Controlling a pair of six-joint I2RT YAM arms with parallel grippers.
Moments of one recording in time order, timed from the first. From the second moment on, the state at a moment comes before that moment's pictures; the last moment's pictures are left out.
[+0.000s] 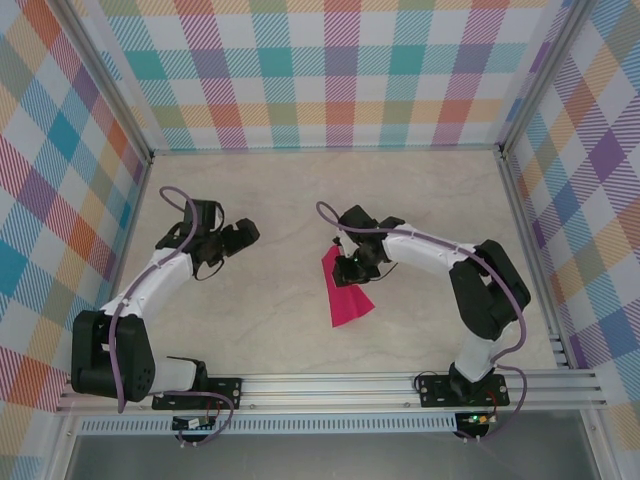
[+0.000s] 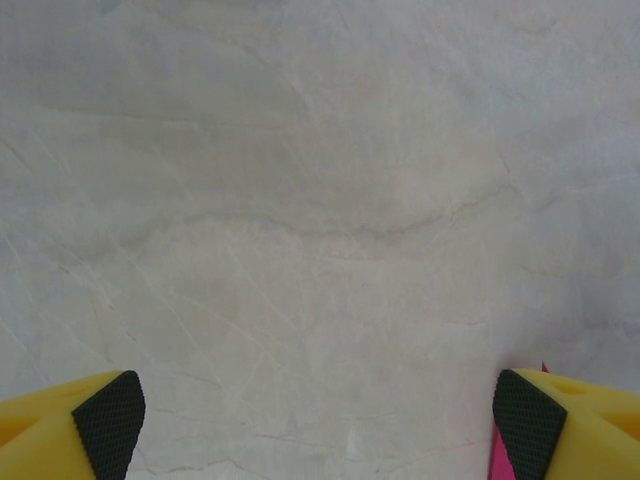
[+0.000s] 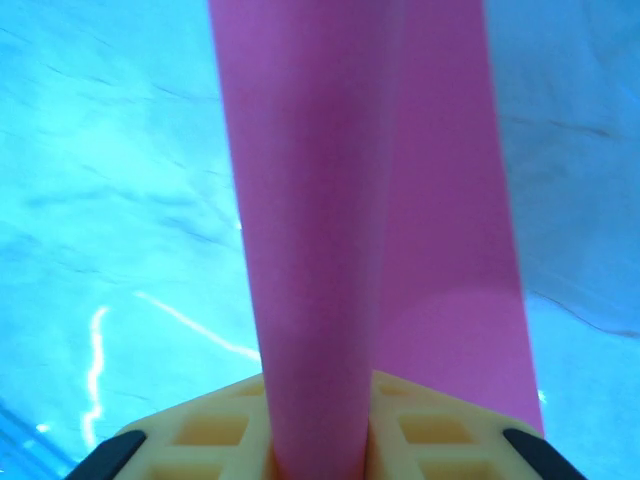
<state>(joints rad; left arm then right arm) -0.14 1.32 0.86 -0.44 0.17 -0.63 0.69 1.75 1.18 -0.70 -0.36 0.41</state>
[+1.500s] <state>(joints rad) -0.56 1.62 0.78 -0.03 0.34 -0.86 0.57 1.89 1.16 -0.56 -0.53 0.63</state>
